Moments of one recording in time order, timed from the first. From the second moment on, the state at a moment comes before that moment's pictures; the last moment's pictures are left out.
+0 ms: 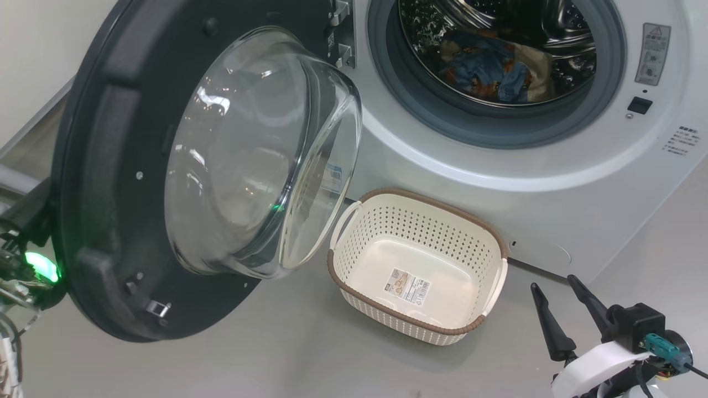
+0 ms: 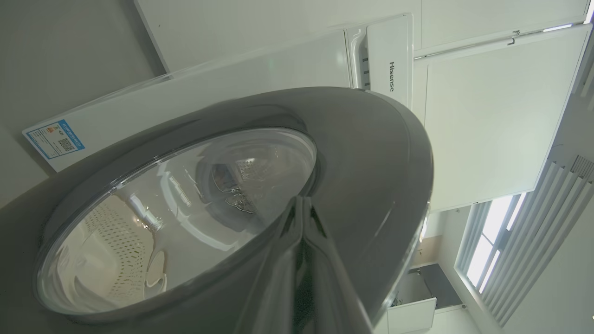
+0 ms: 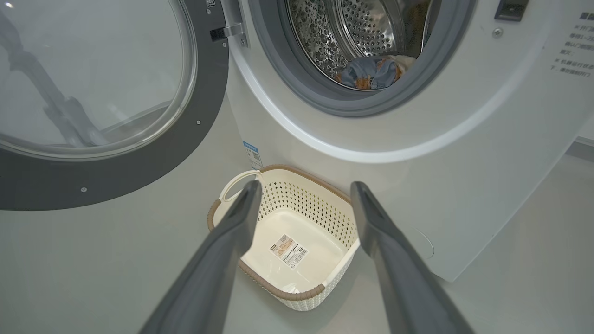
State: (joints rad) left arm -0.49 0.26 0.20 0.28 -1.66 -0.12 0.96; right arm 0.02 -0.22 0.21 0.29 0.30 0.12 -0.26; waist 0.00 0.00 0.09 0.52
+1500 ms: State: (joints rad) left arm -0.37 0.03 0.00 -0.07 -1.62 -0.12 0.83; right arm 0.02 -0.15 0.20 0.29 0.29 0.12 -0.26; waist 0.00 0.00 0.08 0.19
